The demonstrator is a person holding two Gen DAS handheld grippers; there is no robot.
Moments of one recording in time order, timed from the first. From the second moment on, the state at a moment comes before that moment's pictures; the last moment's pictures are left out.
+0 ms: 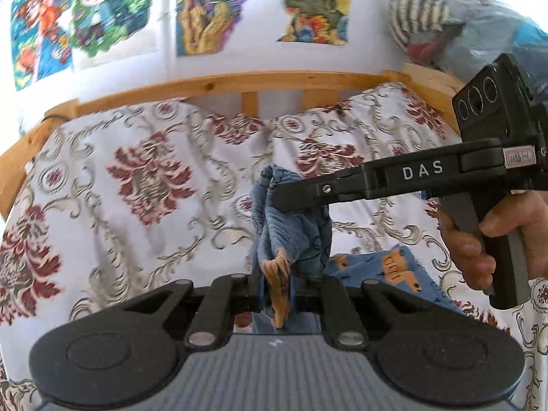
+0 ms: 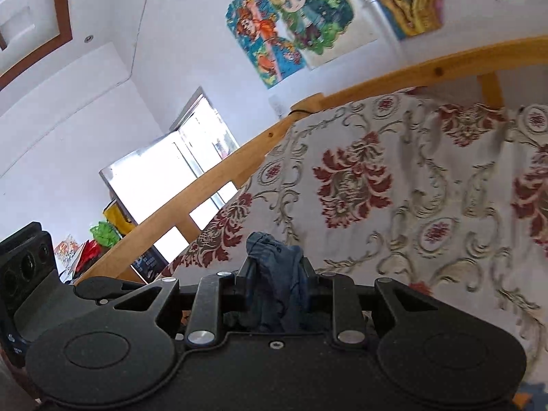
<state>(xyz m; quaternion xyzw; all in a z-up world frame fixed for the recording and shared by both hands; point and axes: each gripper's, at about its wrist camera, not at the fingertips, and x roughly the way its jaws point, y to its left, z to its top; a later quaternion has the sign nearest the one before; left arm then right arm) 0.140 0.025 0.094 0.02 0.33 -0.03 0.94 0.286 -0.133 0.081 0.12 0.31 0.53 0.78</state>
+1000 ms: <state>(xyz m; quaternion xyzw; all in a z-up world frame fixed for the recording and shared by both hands) 0.194 -0.141 0.007 0.11 0.37 -0.10 0.92 0.310 -0.290 -0.005 0.17 0.39 0.37 0.82</state>
